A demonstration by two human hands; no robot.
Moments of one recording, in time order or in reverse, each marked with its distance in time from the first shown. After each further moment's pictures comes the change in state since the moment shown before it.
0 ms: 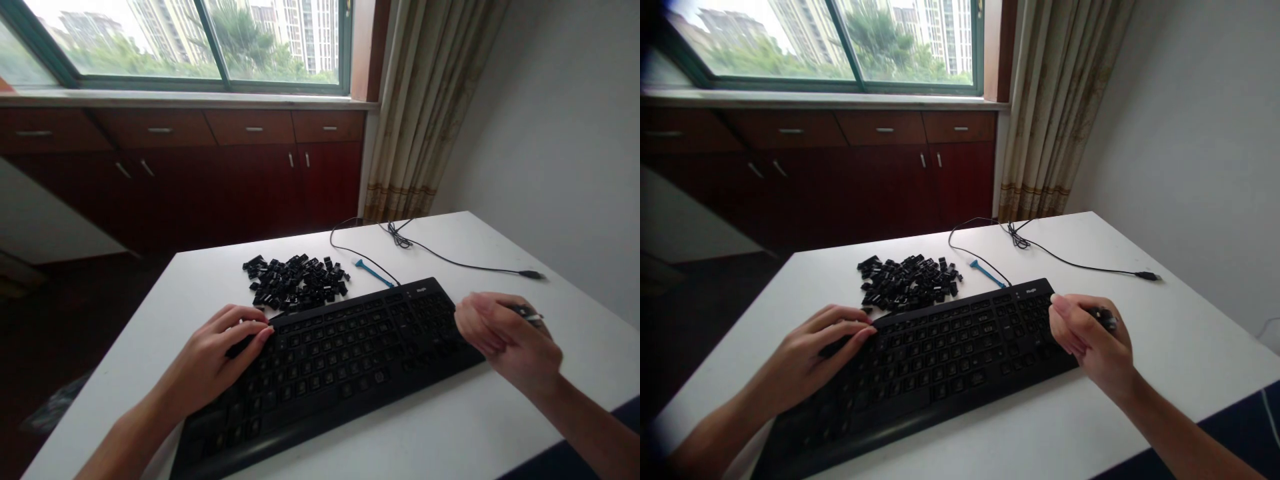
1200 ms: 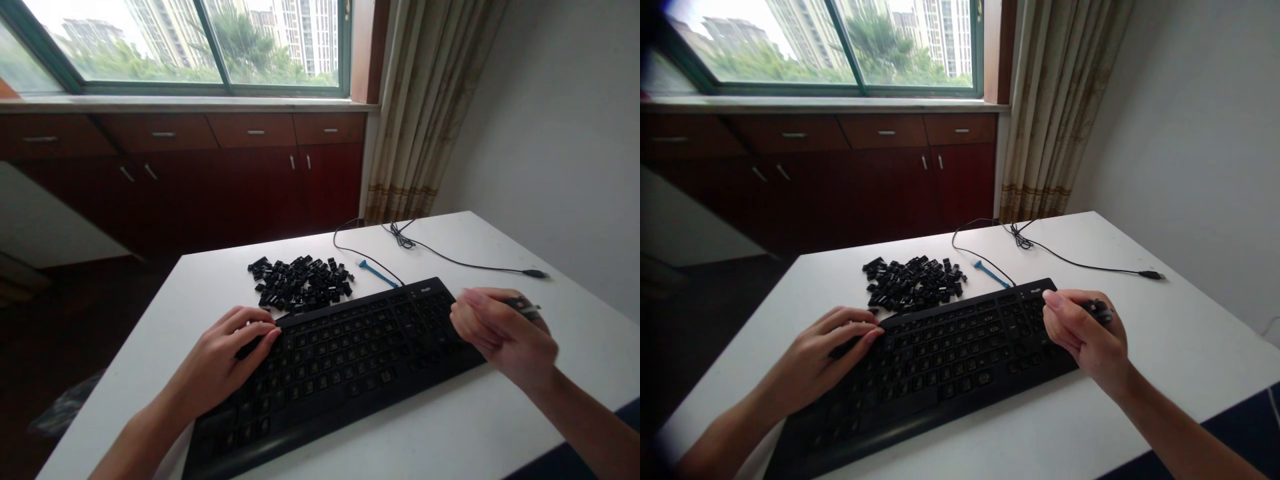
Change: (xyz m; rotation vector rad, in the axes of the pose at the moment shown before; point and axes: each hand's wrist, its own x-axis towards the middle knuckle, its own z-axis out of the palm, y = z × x) left_hand -0.003 -0.002 0.000 0.017 0.005 0.020; right_hand 0.011 0.010 0.017 0.062 -0.007 0.068
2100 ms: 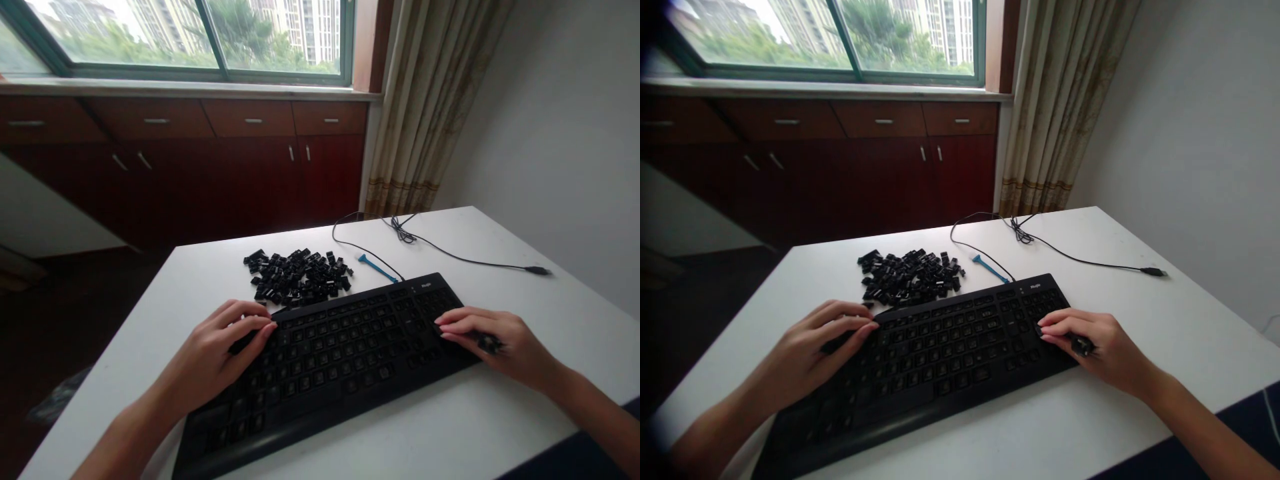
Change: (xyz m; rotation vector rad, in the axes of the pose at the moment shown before) left_hand 0.002 0.000 0.001 -0.003 -0.002 0.014; right_hand -0.021 0.030 -0.079 -0.935 -0.417 -0.322
